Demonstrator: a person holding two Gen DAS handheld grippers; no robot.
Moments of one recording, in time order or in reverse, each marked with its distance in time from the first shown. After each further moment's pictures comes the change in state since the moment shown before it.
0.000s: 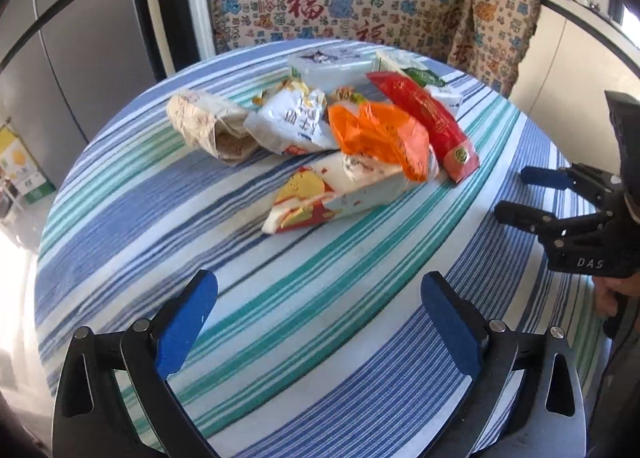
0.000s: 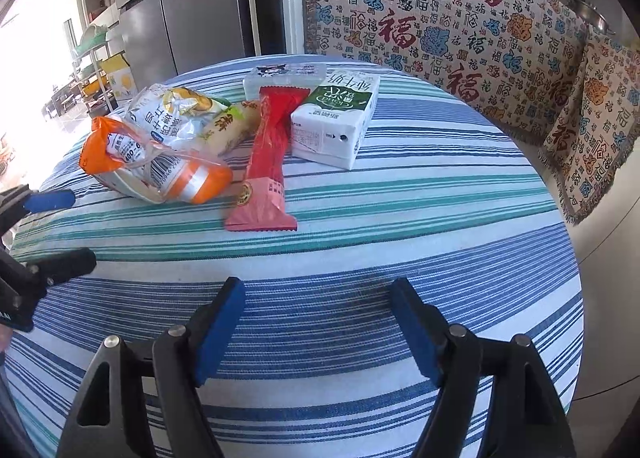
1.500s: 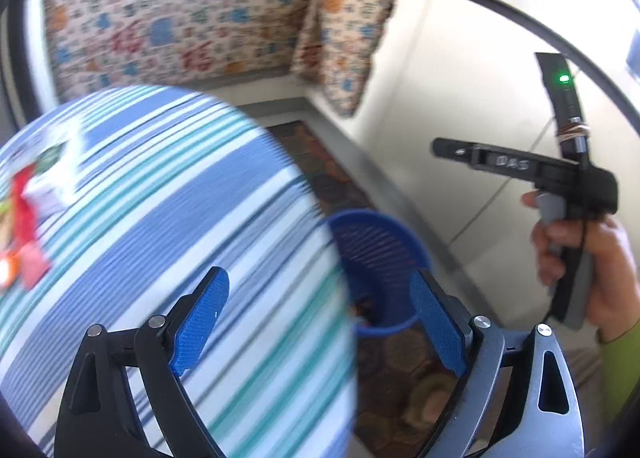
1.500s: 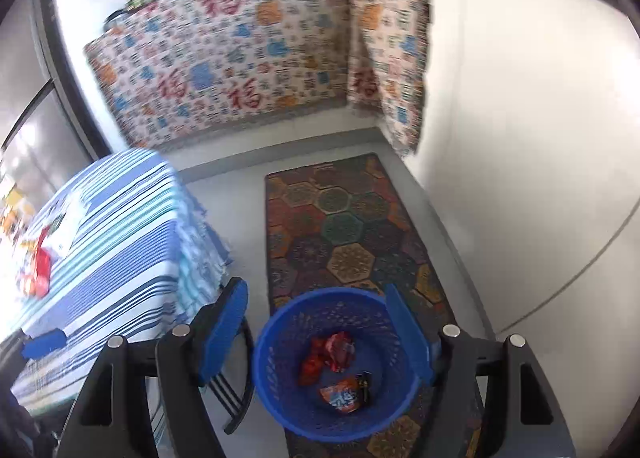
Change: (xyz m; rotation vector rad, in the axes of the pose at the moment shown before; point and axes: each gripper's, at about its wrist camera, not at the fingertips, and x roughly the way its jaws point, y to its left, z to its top) left arm 0.011 -0.291 0.042 0.104 -0.022 -0.297; right arm -0.101 -0.301 -0.071 0.380 -0.081 -0.211
